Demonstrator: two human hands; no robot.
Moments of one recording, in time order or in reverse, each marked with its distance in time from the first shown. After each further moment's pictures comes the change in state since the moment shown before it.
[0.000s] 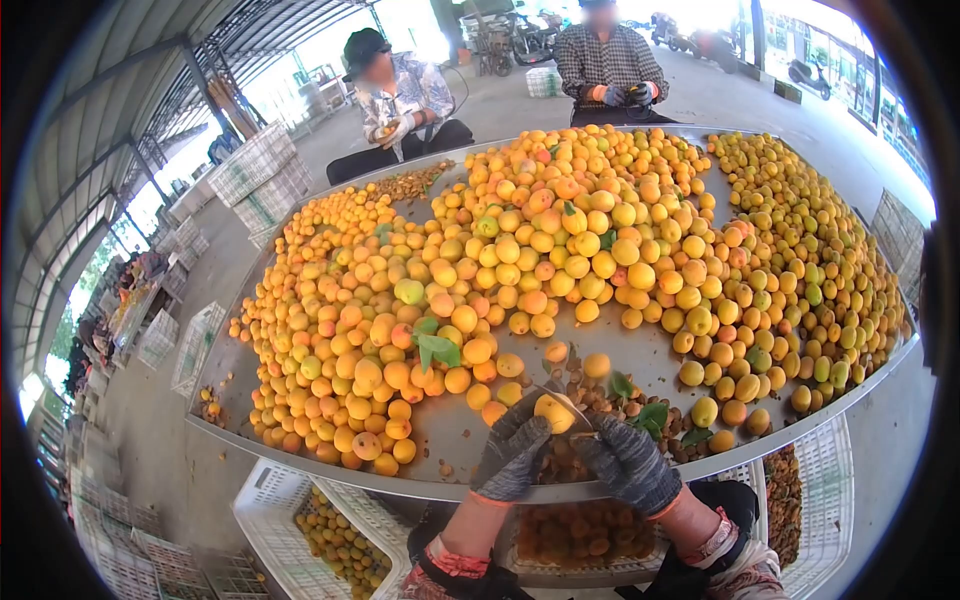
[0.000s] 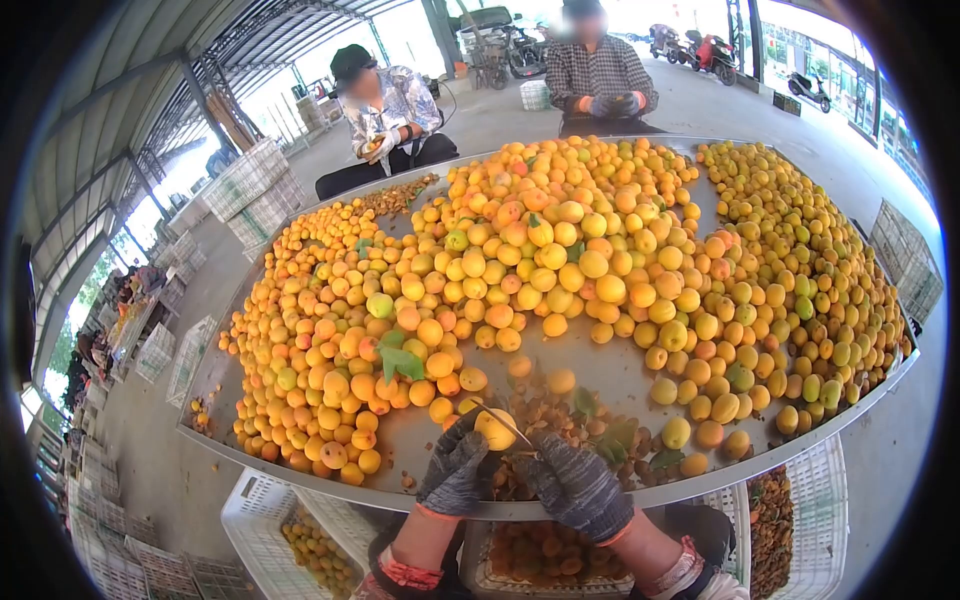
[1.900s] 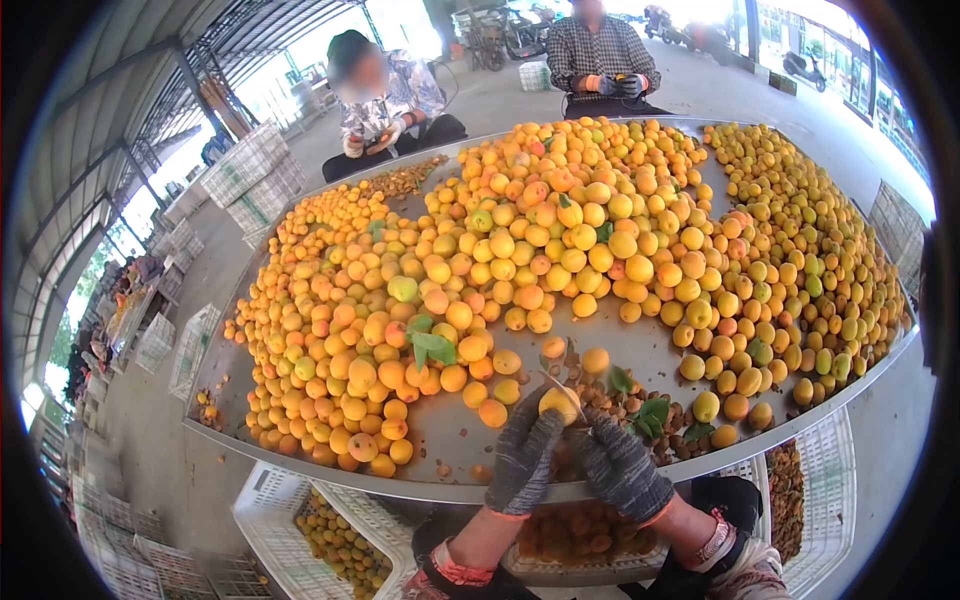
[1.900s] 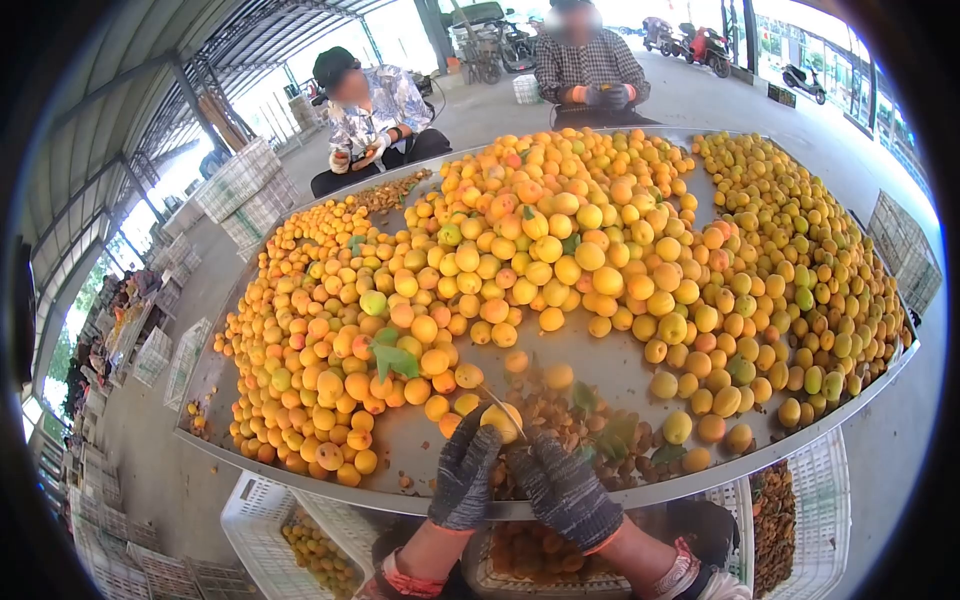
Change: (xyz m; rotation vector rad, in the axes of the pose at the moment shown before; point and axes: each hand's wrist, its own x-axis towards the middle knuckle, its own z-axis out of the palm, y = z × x) left_hand -0.001 -0.010 0.021 0.500 0.100 0.111; right_hand -0.007 0.005 0.017 0.061 -0.098 0.083
